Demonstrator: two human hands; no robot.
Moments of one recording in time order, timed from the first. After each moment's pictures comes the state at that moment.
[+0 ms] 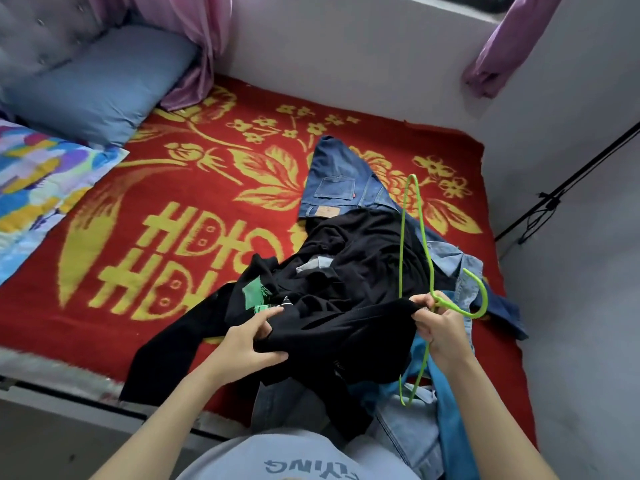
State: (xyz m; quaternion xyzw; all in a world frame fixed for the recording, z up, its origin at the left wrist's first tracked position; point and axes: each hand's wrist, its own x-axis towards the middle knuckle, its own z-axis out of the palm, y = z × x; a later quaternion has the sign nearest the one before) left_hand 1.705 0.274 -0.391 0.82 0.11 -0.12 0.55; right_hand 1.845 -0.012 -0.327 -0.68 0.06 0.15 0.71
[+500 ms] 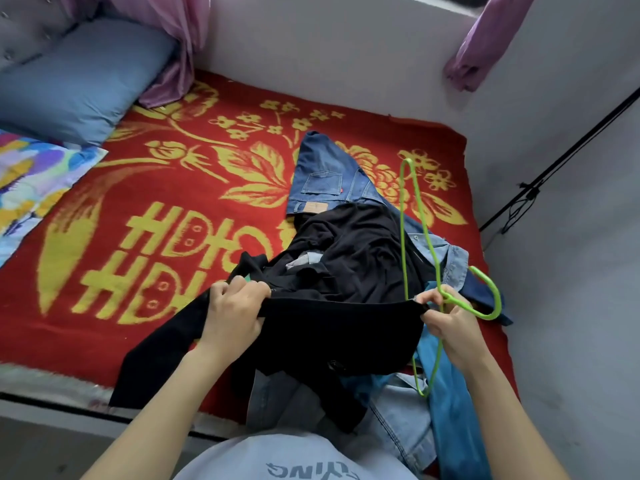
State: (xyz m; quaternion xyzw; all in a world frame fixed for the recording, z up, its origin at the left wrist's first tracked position) left_hand 1.732 0.263 -0.352 0.96 0.01 0.23 0.15; right_hand 1.835 -0.036 -0.307 -0.75 0.01 0.13 0.64
